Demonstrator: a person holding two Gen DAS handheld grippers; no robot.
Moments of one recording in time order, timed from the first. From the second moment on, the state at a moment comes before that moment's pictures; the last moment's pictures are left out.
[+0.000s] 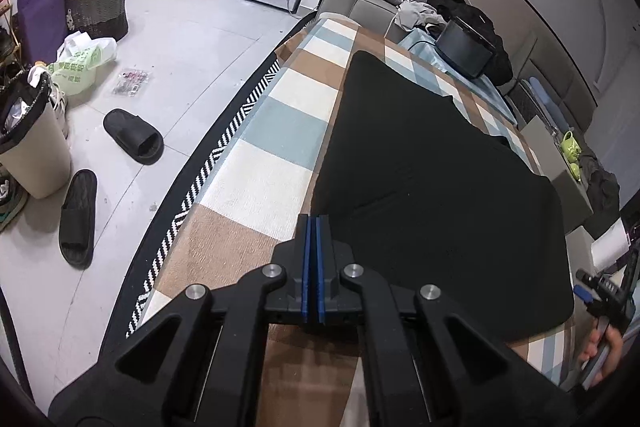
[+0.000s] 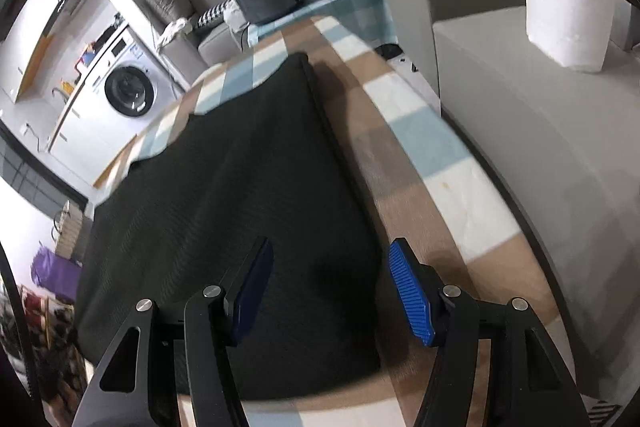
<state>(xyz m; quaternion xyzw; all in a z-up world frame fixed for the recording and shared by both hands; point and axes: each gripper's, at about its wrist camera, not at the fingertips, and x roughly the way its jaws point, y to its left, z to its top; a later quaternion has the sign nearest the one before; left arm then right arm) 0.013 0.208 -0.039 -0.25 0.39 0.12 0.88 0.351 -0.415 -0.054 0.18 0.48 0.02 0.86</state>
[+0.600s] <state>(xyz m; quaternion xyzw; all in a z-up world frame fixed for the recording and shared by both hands) 0.023 0.207 -0.044 -0.24 0.40 0.13 0.87 0.317 -0.412 -0.059 0.14 0.45 0.03 0.88</state>
